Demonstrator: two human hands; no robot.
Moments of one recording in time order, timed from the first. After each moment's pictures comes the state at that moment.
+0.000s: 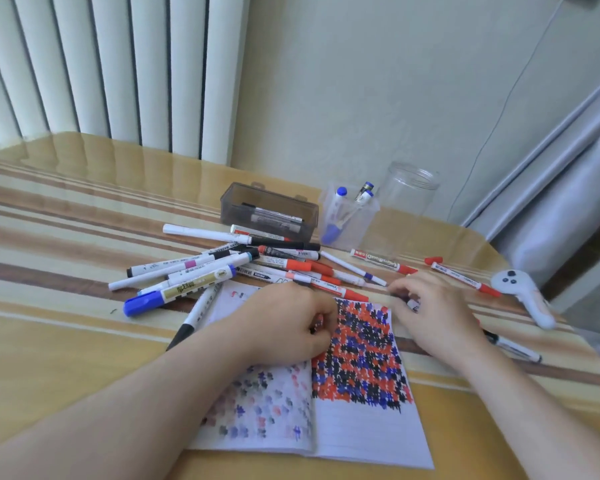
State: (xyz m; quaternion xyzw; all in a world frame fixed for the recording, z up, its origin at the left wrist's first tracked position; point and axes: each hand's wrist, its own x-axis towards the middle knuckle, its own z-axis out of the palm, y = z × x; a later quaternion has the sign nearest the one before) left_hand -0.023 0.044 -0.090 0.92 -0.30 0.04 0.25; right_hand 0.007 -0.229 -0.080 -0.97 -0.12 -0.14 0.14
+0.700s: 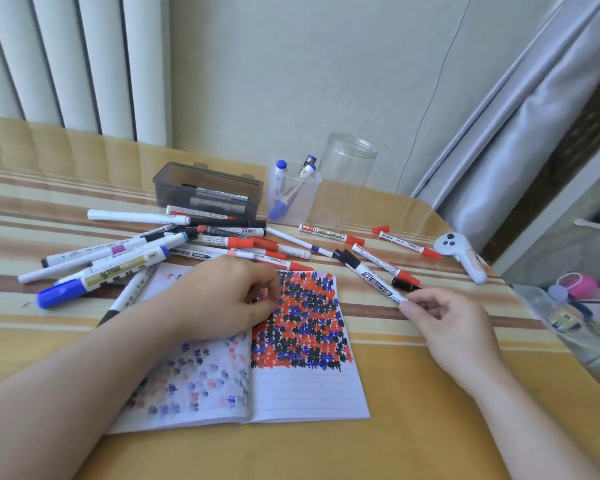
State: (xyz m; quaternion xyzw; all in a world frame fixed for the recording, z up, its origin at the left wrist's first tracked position) left_hand -0.022 0.042 -0.092 0.93 -0.29 0.04 0.24; right_hand -0.074 -0.300 -0.088 -0.91 0.07 -0.17 0.37
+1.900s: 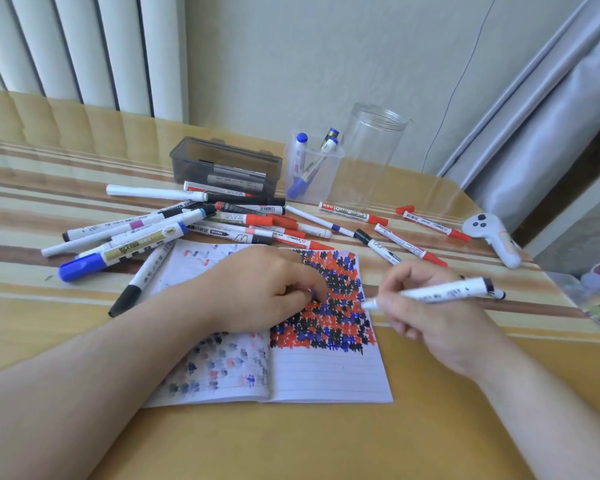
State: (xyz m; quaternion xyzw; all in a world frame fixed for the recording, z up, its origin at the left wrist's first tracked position) left_hand -0.029 0.027 -0.096 0.89 -0.38 0.03 0.24; right_hand -0.076 -0.243 -0.072 -0.79 -0.14 0.06 0.60
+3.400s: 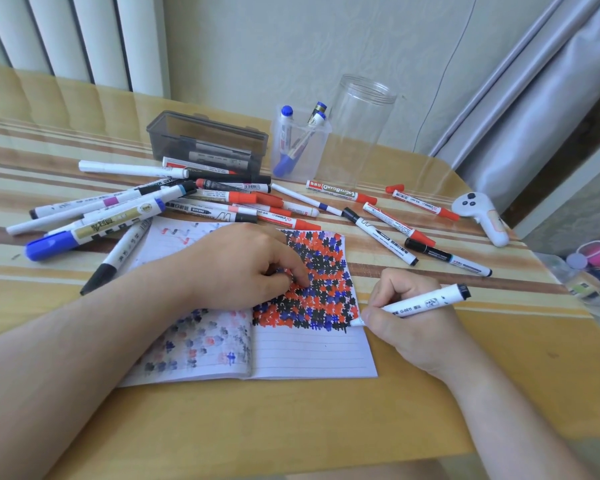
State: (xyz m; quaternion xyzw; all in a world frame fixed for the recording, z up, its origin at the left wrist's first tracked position) left_hand -0.027 0.024 -0.097 0.90 -0.37 0.01 0.23; right_hand -0.094 -0.248 -0.107 -0.84 -0.12 -0.02 0.52
